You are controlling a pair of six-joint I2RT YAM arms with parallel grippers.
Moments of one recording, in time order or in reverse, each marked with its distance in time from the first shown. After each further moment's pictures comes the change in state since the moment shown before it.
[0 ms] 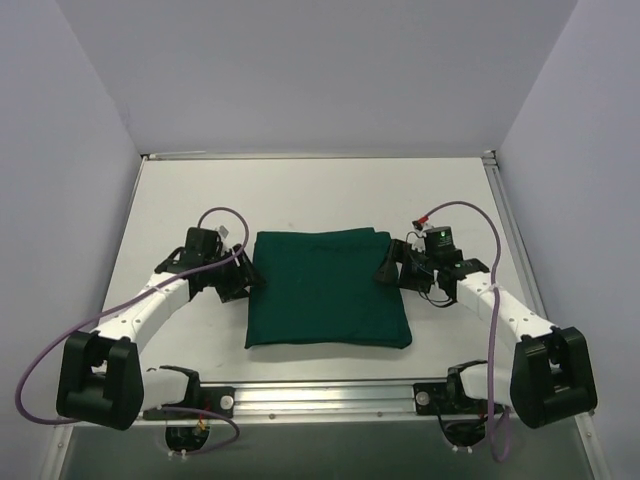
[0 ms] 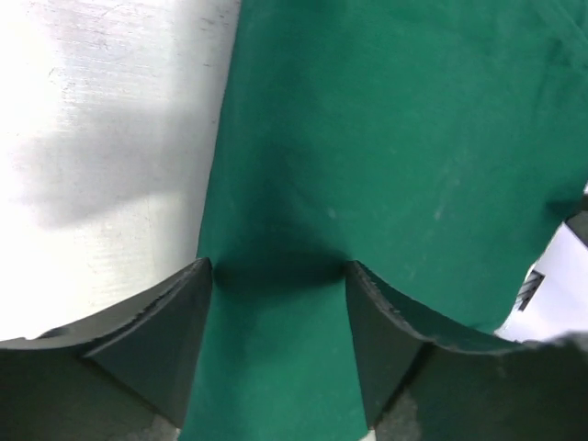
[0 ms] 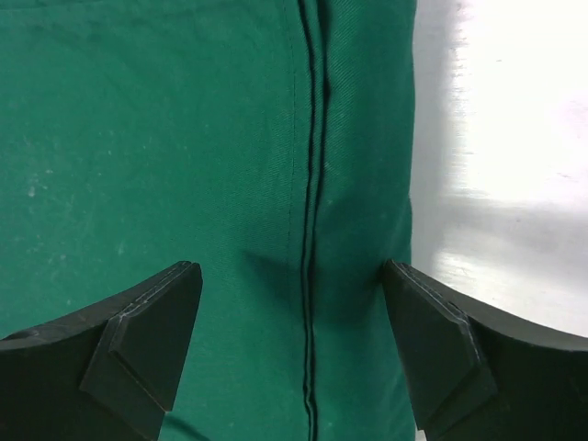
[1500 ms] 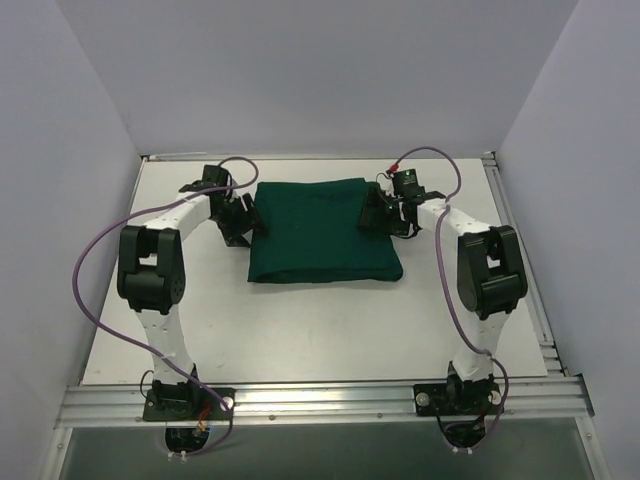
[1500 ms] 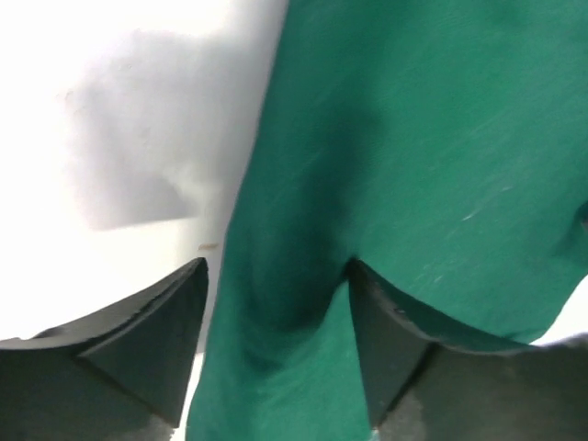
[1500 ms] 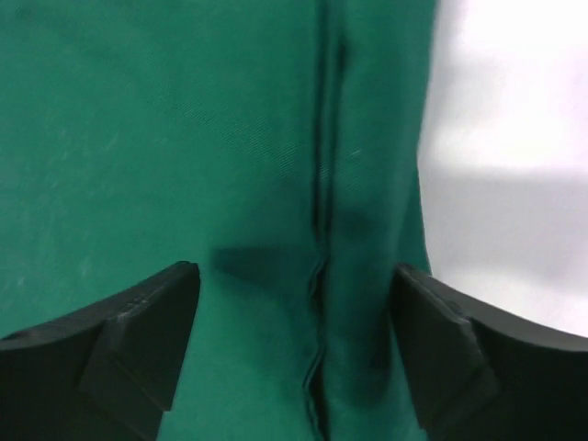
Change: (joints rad) left arm 0.086 0.765 0.761 -0.157 0.008 0.106; right arm 0.011 0.715 0.677 0.003 0.131 -0.070
